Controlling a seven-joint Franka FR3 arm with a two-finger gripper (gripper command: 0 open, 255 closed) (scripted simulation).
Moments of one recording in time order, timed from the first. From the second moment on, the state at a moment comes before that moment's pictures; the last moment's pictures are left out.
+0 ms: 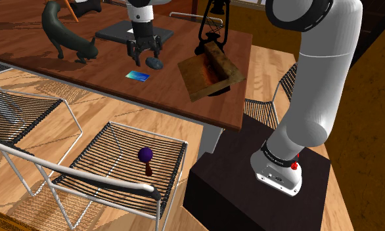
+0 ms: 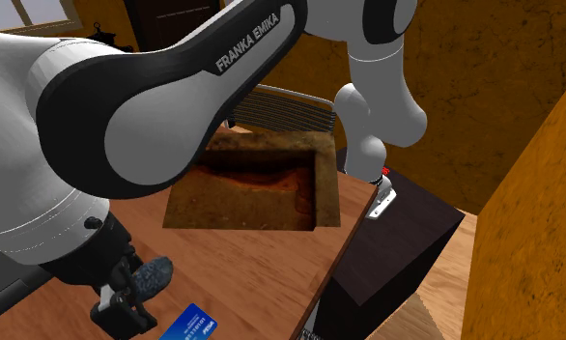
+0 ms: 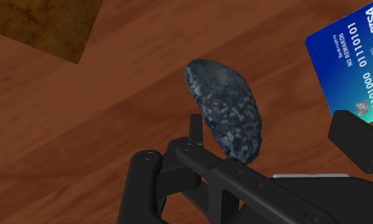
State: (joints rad) arm 0.05 0.37 0.14 -1.50 0.02 1.75 0.27
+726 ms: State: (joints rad) arm 0.05 0.37 0.14 -1.50 0.02 1.75 0.27
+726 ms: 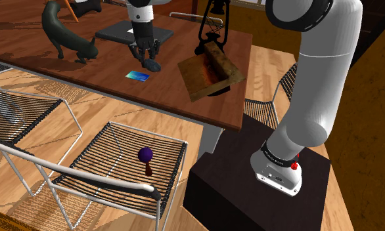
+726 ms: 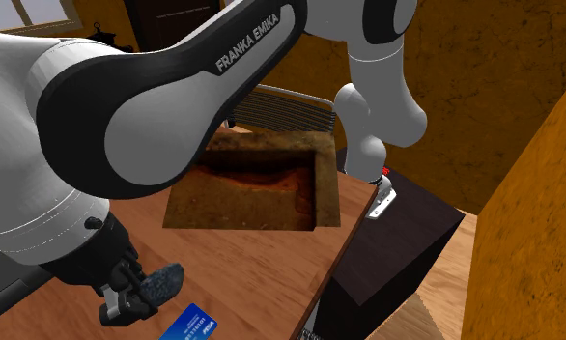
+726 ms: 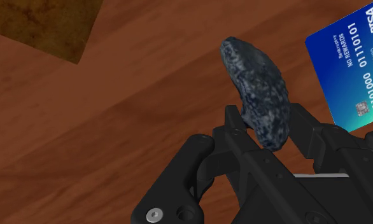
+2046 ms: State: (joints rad) arm 0.06 0.39 0.14 -1.23 0.02 1.50 0.28
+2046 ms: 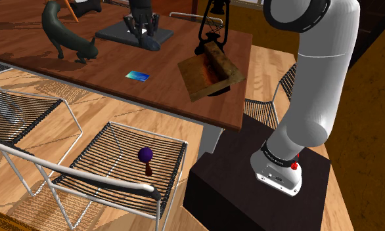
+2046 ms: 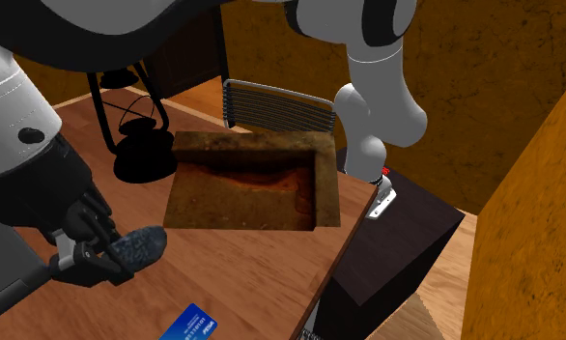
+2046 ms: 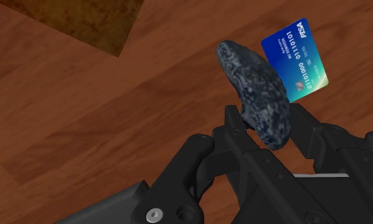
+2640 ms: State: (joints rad) arm 0.07 0.44 0.14 -1.02 0.01 1.34 0.29
